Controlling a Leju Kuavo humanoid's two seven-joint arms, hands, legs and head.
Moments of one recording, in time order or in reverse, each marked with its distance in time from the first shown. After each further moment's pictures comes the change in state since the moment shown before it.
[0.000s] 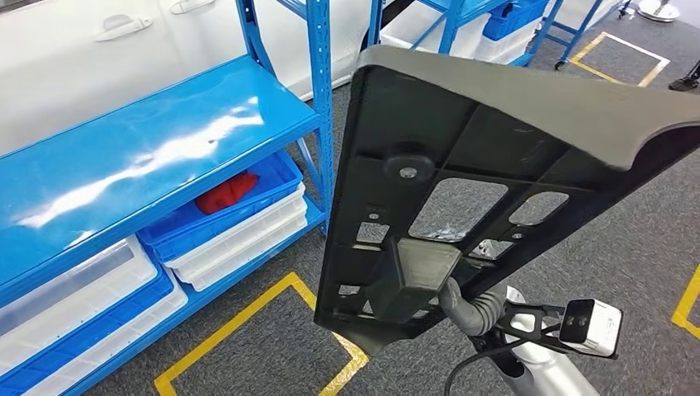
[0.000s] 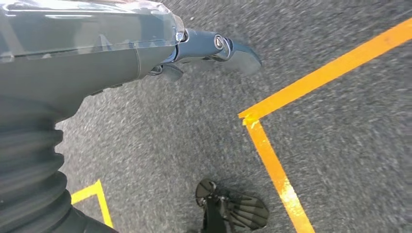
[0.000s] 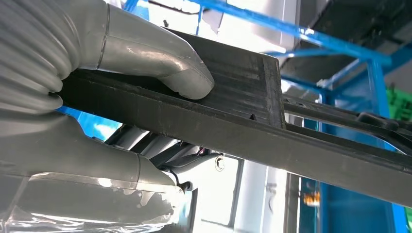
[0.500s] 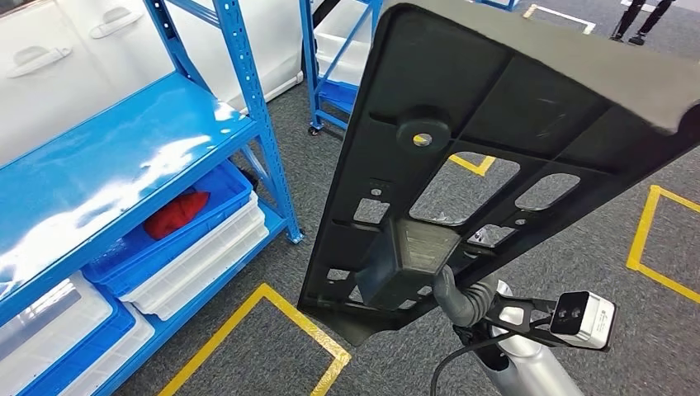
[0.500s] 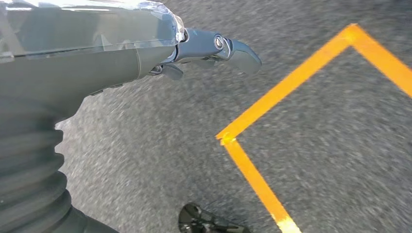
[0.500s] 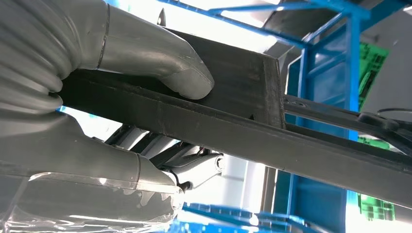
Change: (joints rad) left arm 0.001 0.068 0.011 -0.002 -0.044 0.002 -0.005; right arm -0.012 0.110 -0.021 0.020 0.020 -0.003 -0.005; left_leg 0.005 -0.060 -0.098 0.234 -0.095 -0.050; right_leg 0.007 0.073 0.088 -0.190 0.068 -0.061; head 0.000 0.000
